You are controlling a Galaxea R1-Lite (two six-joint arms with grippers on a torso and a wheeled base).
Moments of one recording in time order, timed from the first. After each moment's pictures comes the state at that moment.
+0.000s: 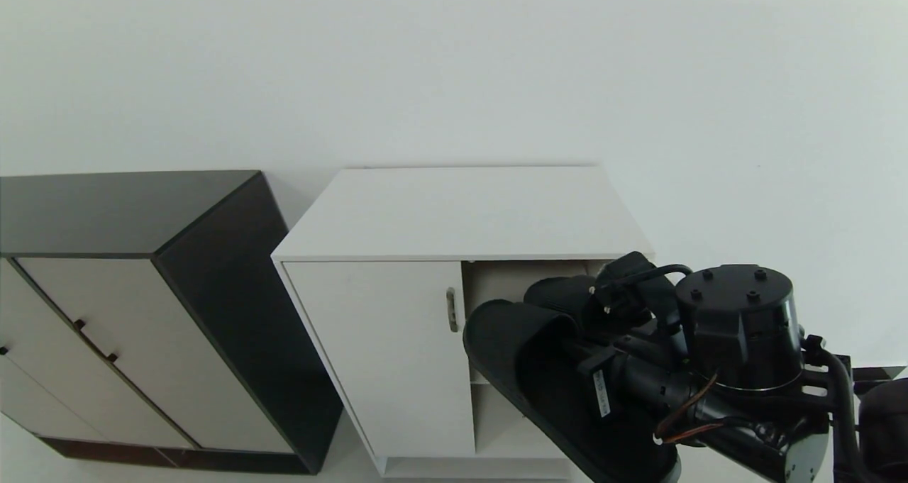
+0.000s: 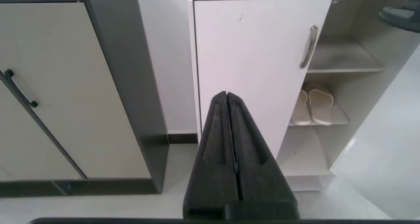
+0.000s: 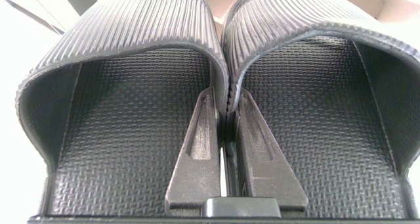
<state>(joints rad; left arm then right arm) 0.00 0.00 0.00 0.00 0.01 0.02 0.87 1.65 -0.71 -0.56 -0.32 0.09</state>
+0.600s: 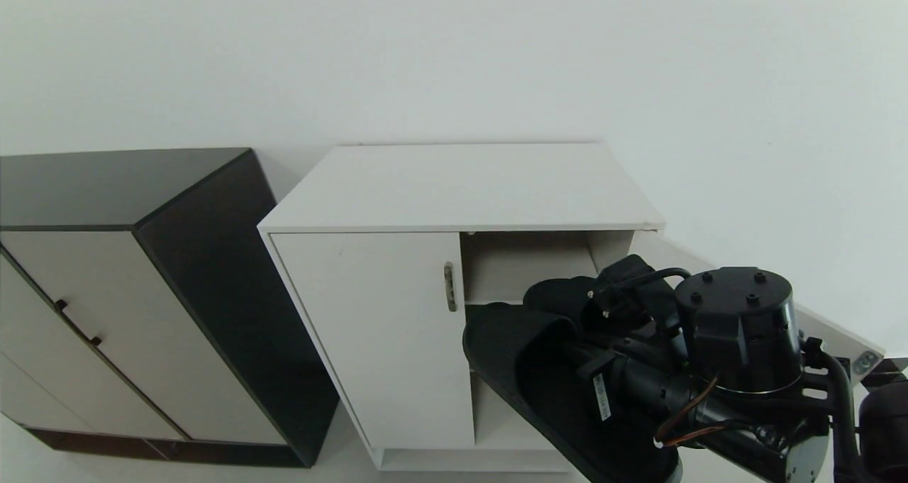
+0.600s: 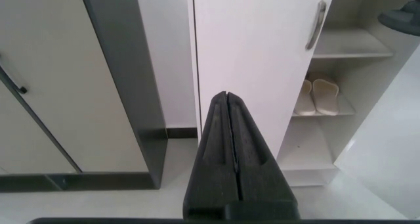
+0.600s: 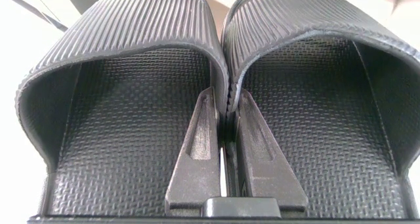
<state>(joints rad) 0.00 0.00 0.00 0.00 0.01 0.02 0.87 1.65 -0.70 -0.56 -0.32 0.07</state>
